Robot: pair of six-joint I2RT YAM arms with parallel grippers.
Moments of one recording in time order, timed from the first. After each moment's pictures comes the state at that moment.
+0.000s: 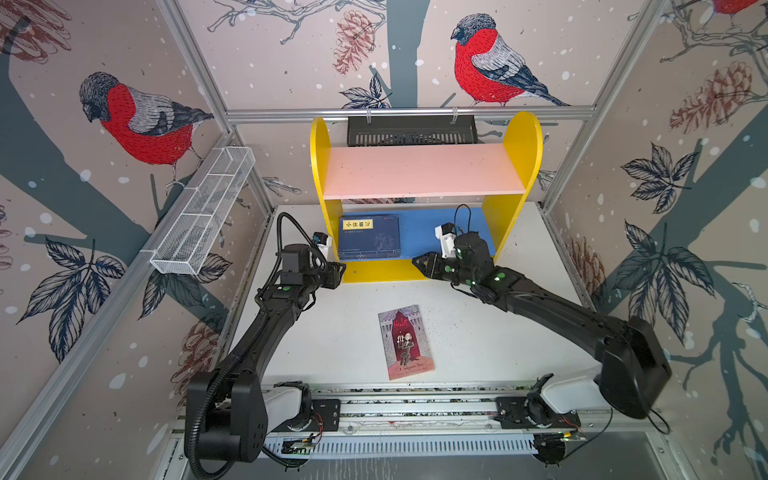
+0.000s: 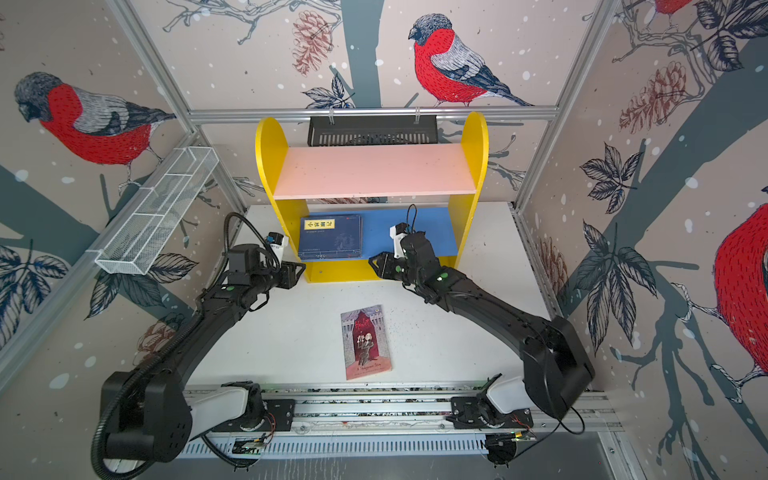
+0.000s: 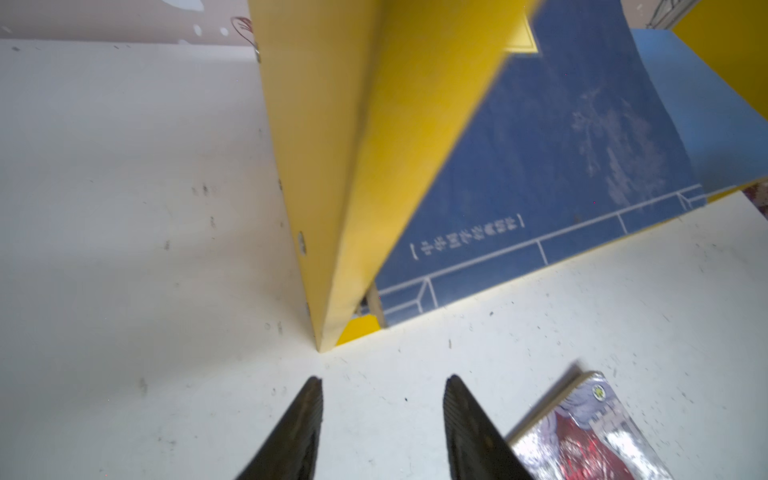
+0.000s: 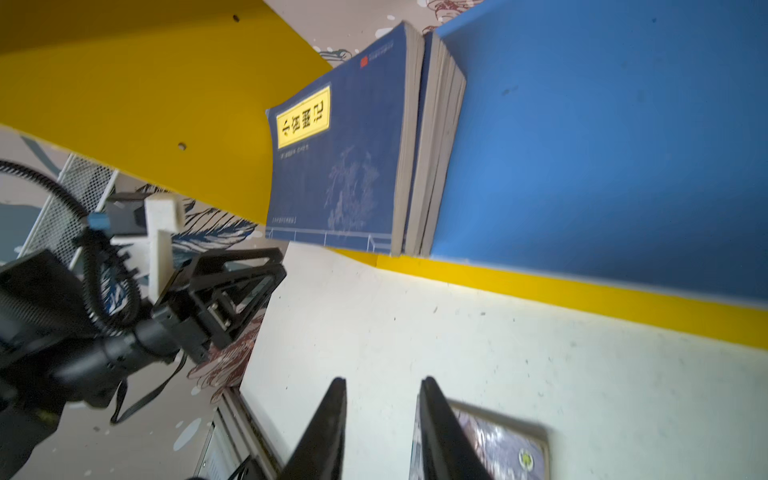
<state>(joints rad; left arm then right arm) -0.06 1.20 0.77 -0.23 0.38 -0.02 0.70 1.37 0.98 -0.07 -0.25 0.72</state>
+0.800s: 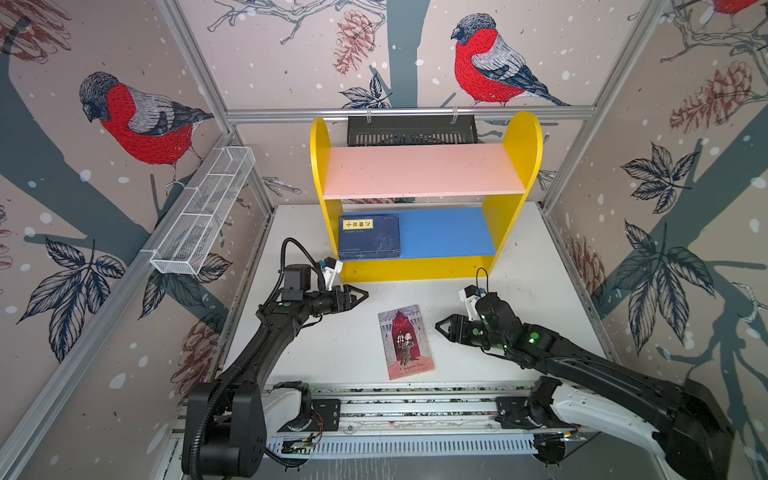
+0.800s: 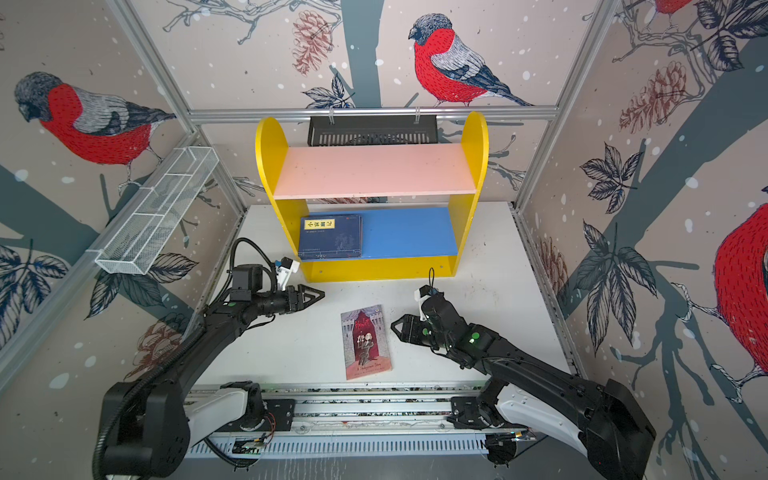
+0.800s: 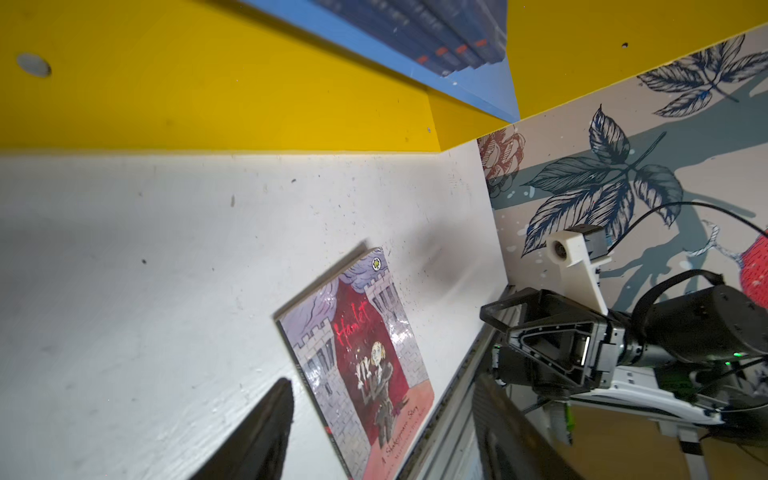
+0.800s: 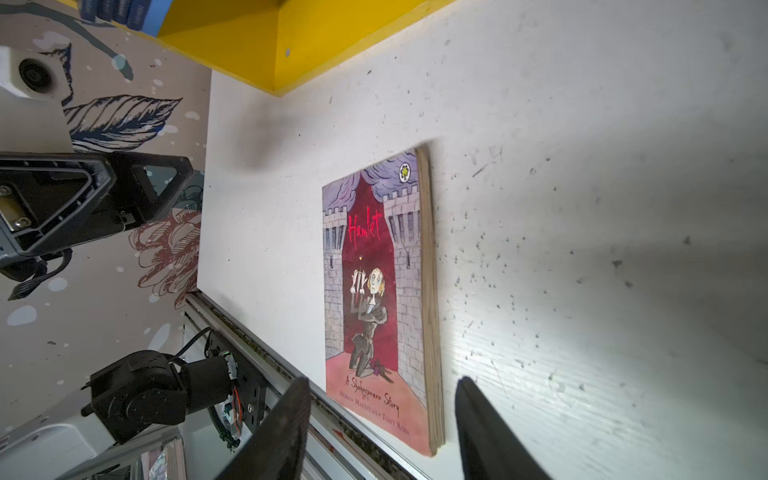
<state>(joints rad) -0.05 1.13 0.58 -0.27 0.94 -0.39 0.83 0.96 0.48 -0.23 -0.21 0.92</state>
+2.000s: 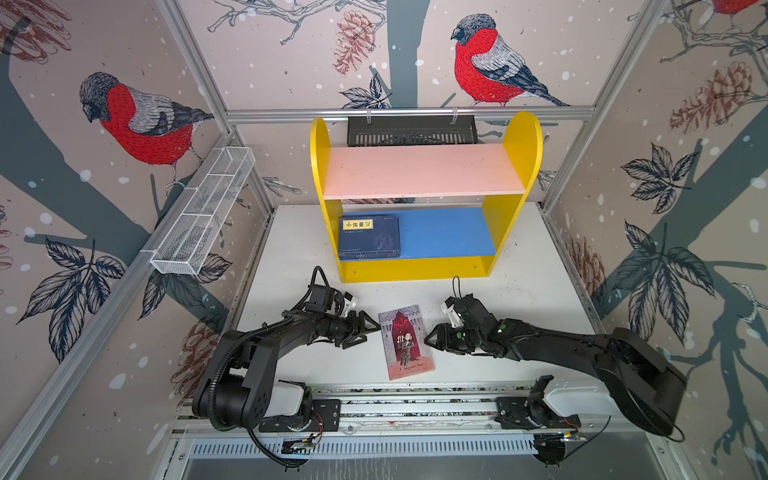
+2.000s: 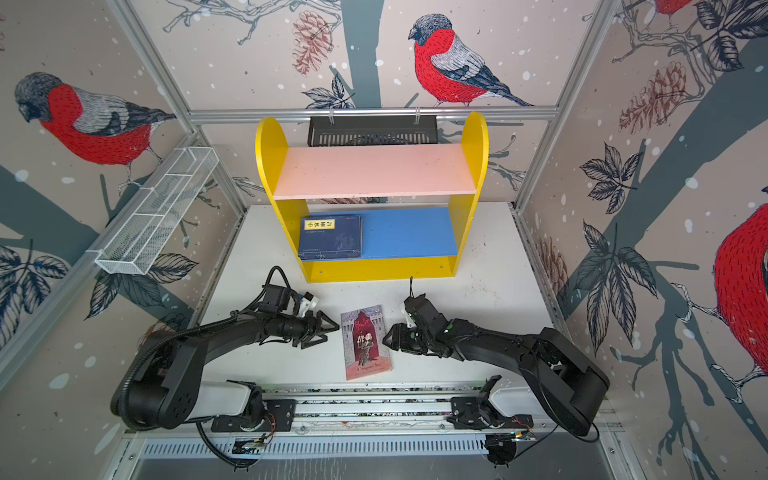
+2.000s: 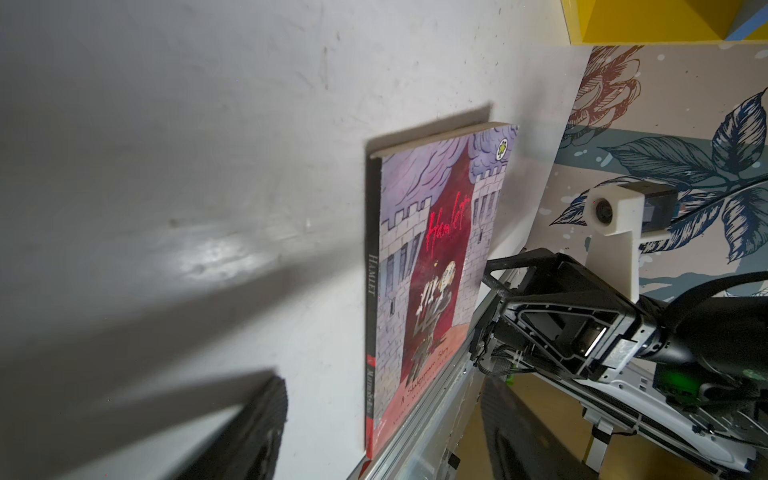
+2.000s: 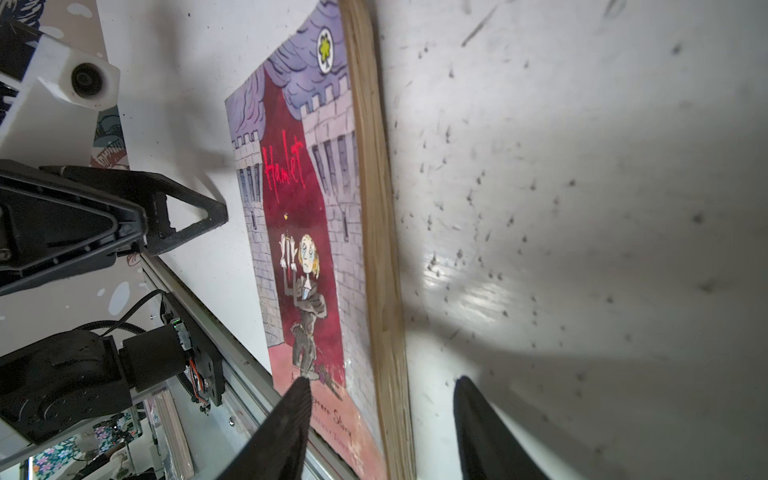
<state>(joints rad) -0.23 1.37 0.44 -0.22 0.88 -0.57 0.82 1.32 0.46 -0.02 -0.39 0.90</state>
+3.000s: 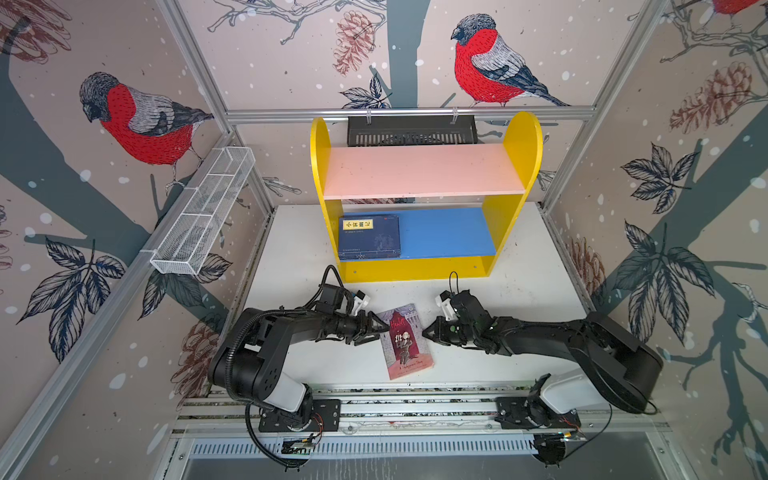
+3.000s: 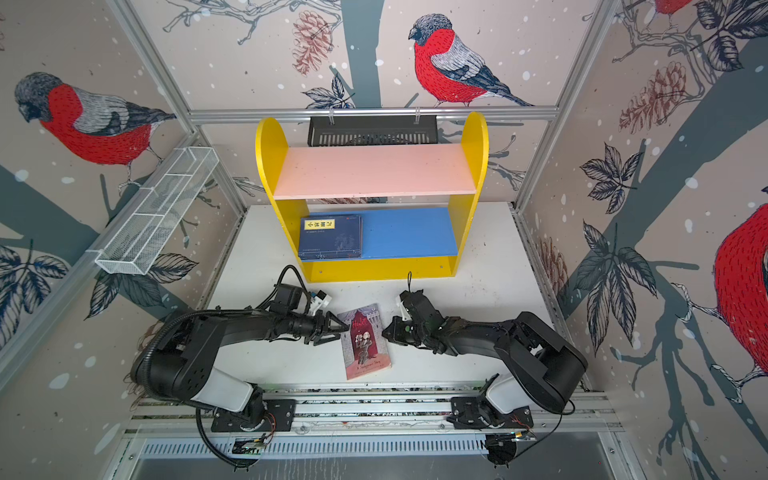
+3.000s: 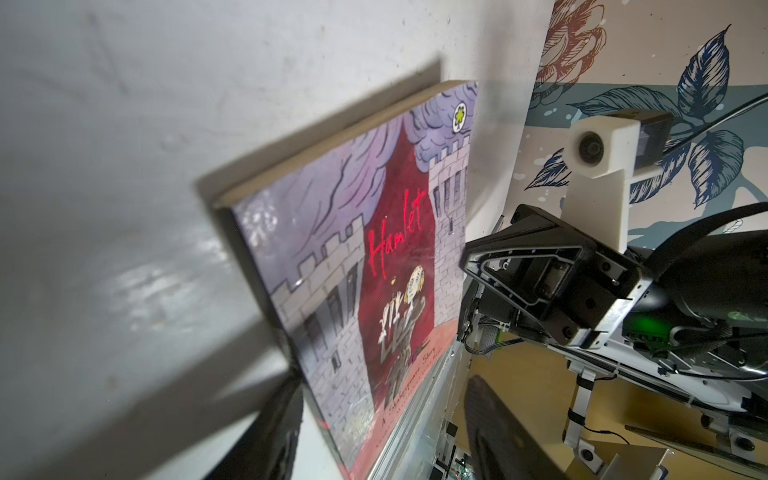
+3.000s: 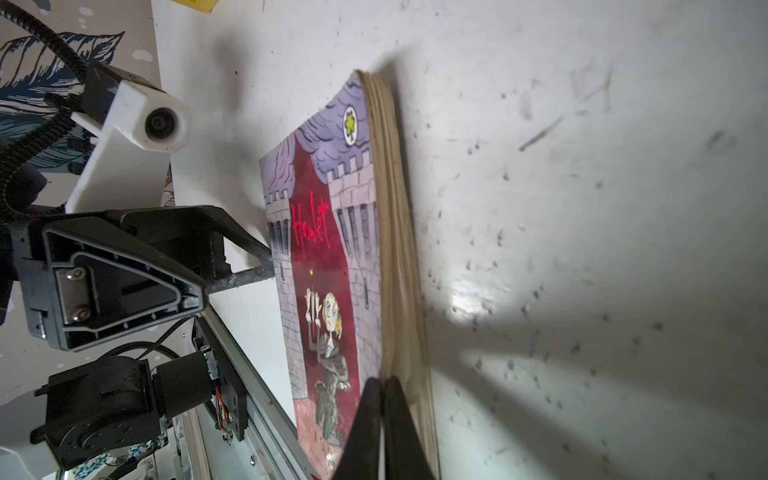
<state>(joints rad) -0.29 1.52 0.44 0.02 0.99 -0.60 0.79 1.46 0.46 0.22 -0.42 0.92</state>
